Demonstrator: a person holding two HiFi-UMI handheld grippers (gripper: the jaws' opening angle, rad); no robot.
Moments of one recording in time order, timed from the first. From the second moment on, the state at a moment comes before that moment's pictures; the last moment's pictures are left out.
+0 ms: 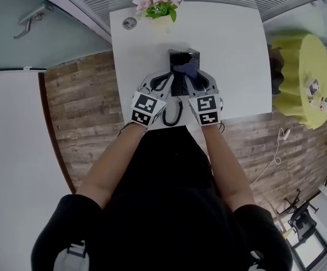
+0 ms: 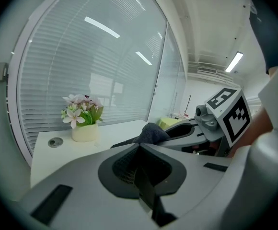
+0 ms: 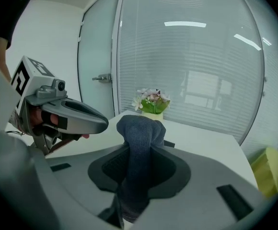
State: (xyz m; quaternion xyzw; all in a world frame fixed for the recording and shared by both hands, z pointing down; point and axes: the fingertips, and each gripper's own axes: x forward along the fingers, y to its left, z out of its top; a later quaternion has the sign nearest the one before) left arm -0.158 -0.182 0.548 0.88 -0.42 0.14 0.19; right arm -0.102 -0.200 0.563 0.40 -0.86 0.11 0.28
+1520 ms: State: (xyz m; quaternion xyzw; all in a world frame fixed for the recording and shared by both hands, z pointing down) left arm -0.191 -0.202 0.572 0.83 -0.49 0.15 0.21; right arm -0.142 -0.235 0.605 0.28 -0.88 -0.03 0.38
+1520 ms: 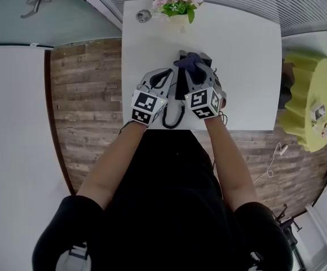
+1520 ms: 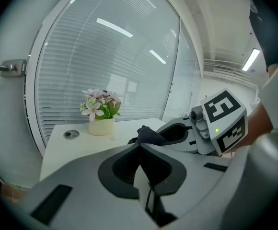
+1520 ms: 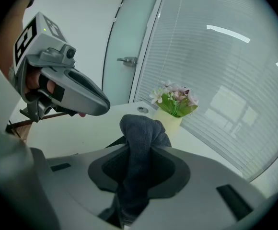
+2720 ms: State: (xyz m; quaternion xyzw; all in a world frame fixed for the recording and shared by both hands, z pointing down) left arm -0.174 -0.165 0.601 0.87 -0.41 0.16 0.23; right arm -0.124 -0.156 0.643 0.33 -0.86 0.06 0.38
